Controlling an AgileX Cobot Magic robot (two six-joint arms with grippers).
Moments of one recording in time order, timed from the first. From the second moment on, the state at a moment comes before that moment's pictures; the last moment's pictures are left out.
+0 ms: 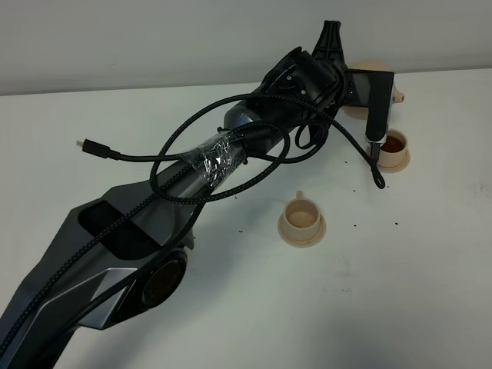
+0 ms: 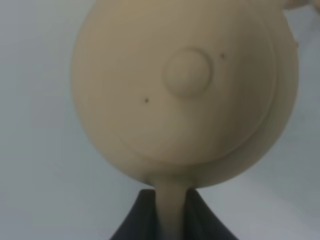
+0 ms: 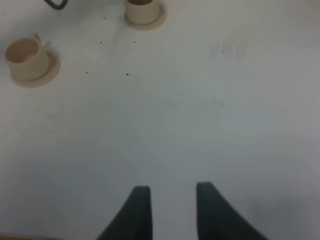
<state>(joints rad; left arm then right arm) -0.71 2.64 -2.50 0.46 0.63 0.92 0.17 0.06 -0.50 0.09 1.09 -0.10</state>
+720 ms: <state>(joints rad) -0.70 2.62 -2.52 0.33 0.90 0.87 0.17 0.06 -0.50 0.09 1.09 -0.10</state>
